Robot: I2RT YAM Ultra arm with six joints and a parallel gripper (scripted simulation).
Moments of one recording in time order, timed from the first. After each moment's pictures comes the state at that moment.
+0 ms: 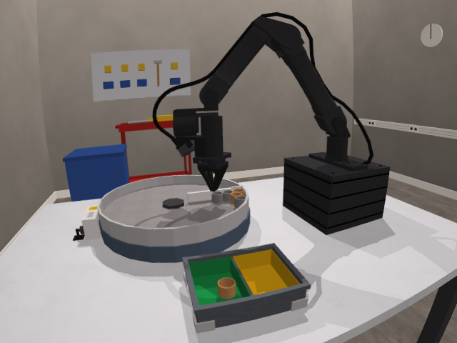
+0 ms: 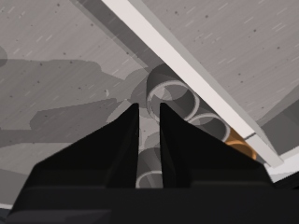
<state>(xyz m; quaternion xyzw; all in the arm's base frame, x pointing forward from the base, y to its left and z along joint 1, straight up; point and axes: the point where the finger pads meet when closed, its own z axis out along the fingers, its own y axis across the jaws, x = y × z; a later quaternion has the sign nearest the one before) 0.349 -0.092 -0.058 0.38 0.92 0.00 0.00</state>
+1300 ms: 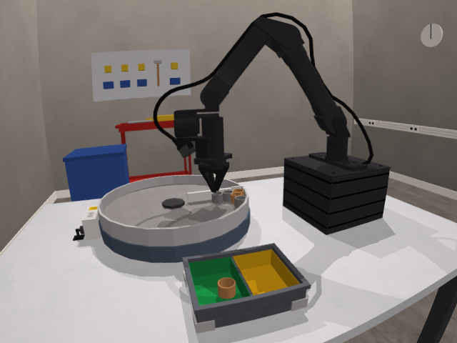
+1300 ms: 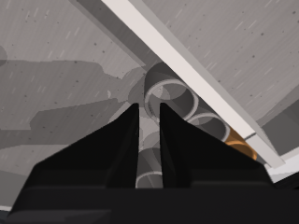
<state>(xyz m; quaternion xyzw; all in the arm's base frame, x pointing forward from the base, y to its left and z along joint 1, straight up) 0.347 -0.091 -0.061 0.38 0.92 0.00 0.00</state>
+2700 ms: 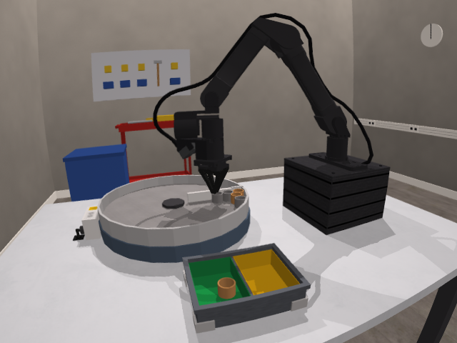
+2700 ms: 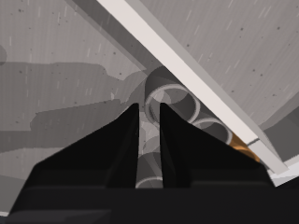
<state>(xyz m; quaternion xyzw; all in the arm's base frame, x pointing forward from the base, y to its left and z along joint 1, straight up) 0.347 -0.092 -0.065 0.38 0.92 0.00 0.00</state>
